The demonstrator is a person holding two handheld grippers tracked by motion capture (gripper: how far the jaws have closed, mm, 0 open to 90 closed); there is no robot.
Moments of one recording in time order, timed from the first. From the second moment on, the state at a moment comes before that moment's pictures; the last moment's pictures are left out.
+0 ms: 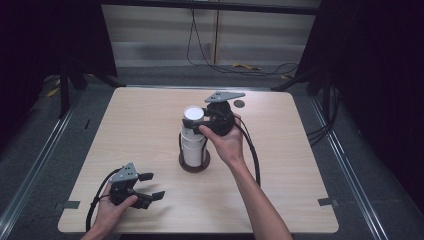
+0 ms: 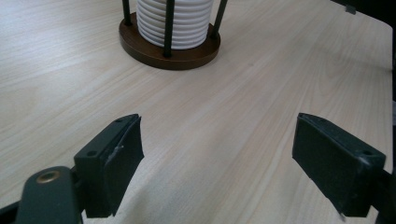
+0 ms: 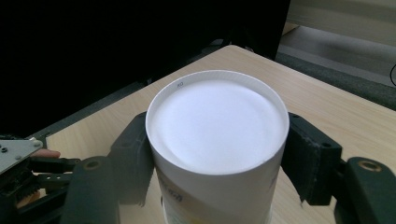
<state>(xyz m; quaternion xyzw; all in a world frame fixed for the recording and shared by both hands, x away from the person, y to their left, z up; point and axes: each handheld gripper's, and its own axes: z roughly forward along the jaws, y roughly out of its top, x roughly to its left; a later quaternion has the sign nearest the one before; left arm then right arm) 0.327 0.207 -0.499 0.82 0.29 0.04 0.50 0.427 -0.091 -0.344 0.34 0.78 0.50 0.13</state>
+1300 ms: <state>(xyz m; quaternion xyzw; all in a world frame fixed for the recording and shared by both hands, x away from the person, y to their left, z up) 0.332 0.200 -0.493 0.81 0.28 0.05 0.51 0.391 -0.135 -0.313 0.34 0.74 0.56 0.16</state>
